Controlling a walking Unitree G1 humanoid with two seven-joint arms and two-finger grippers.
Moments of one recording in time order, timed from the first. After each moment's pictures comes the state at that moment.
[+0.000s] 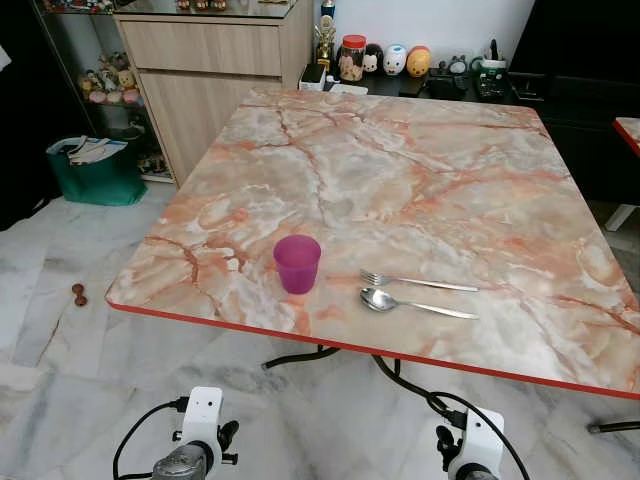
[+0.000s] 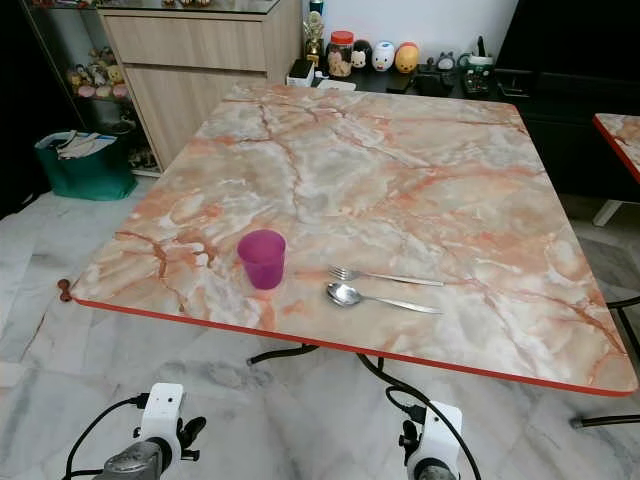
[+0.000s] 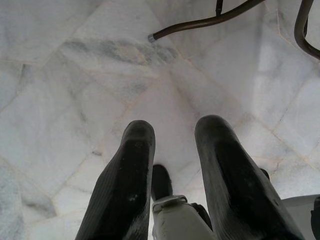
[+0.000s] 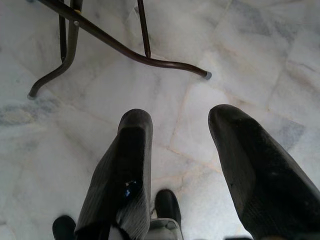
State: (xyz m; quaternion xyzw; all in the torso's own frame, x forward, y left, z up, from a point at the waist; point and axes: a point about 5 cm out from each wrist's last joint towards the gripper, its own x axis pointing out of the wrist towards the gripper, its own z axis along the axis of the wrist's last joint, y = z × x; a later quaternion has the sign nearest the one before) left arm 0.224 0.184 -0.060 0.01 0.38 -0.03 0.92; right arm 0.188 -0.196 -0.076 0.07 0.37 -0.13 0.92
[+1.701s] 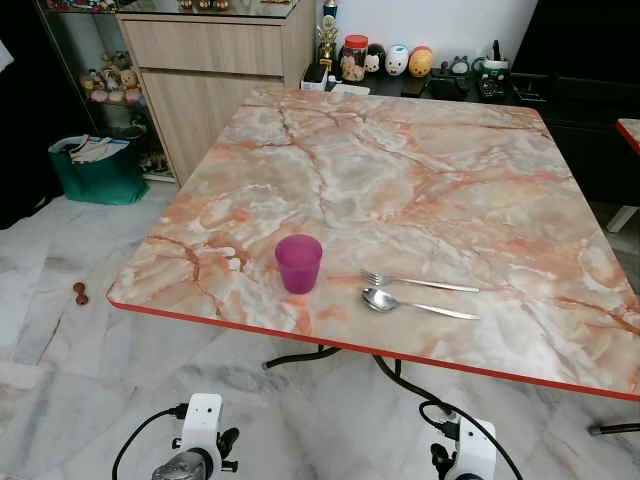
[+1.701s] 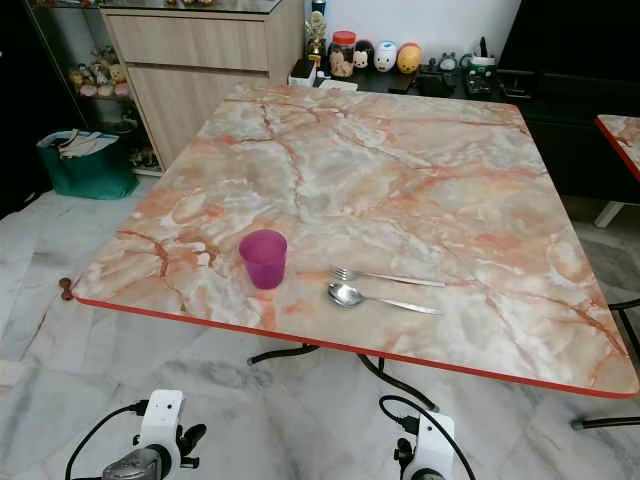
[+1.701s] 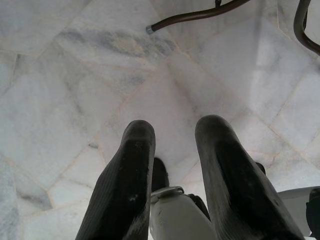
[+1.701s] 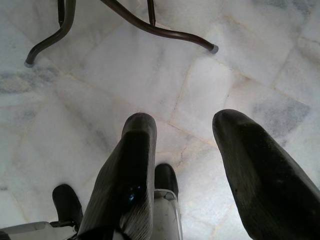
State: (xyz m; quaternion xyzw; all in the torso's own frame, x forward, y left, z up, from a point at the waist) left arm 0.216 0.184 -0.064 0.00 0.39 -0.03 0.92; right arm 0.177 -0.191 -0.085 0.06 0.43 -0.12 0.89
